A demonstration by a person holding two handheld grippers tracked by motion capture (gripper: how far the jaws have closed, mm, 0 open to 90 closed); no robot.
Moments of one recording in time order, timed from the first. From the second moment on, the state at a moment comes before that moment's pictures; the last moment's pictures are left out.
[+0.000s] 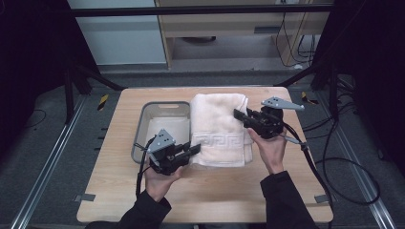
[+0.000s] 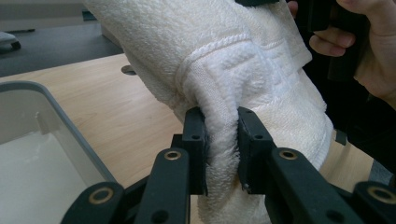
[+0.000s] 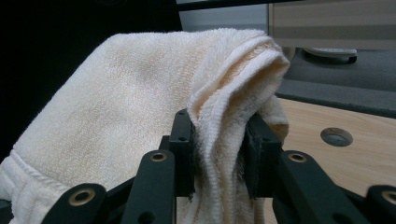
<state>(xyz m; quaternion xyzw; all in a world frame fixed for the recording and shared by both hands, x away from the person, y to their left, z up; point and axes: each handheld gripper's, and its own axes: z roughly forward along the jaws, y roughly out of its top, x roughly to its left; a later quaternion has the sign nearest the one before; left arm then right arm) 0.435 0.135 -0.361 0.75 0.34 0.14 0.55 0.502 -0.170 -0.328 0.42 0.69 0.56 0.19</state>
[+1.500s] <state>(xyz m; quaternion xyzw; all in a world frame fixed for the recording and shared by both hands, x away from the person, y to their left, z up) 0.434 0.212 -0.342 0.71 0.38 0.19 0.56 0.524 -0.083 -0.299 0.38 0.70 0.57 0.20</state>
